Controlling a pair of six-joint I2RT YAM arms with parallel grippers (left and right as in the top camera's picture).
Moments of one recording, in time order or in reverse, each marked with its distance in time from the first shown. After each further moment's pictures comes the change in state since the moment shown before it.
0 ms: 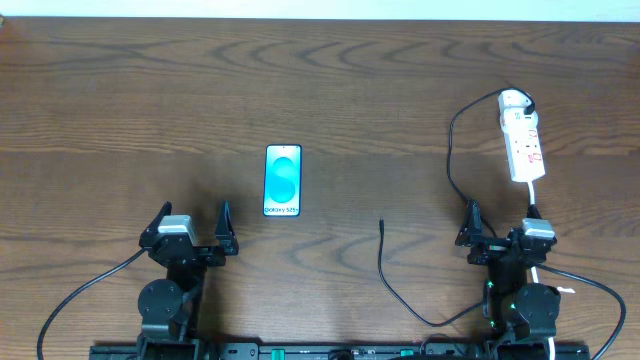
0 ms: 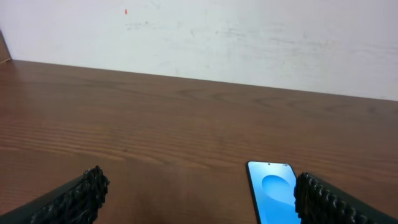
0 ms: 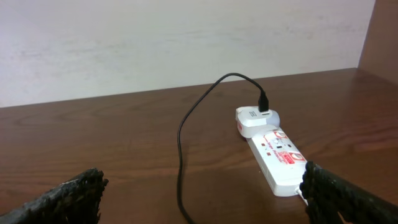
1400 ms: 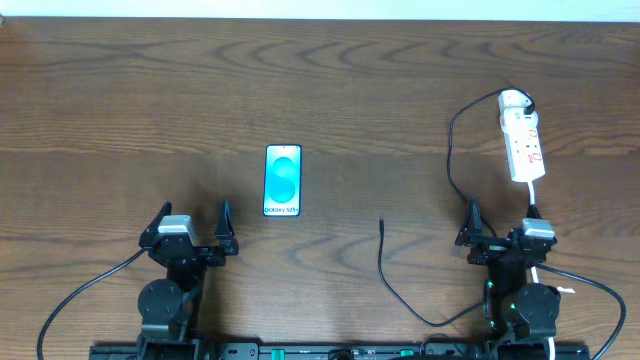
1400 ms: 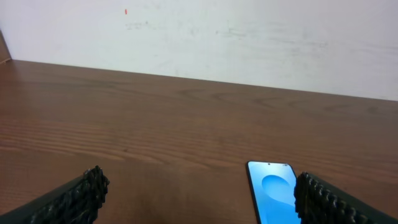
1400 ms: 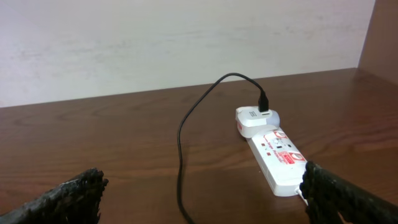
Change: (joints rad) left arm 0.000 0.000 0.000 0.000 0.000 0.000; right arm 0.000 0.000 0.000 0.000 0.000 0.000
